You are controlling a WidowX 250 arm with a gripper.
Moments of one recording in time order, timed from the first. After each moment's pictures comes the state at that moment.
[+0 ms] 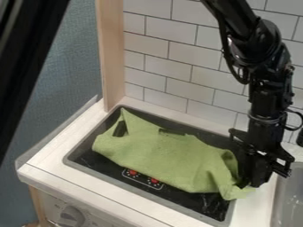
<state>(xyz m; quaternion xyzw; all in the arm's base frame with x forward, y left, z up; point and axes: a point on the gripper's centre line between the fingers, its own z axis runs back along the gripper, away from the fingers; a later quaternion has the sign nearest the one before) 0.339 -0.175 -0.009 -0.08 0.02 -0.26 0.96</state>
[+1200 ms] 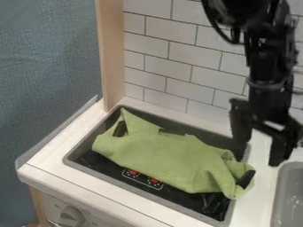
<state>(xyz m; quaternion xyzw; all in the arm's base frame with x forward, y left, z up) 0.328 -0.161 0.066 -0.10 -0.07 -0.26 0.96</state>
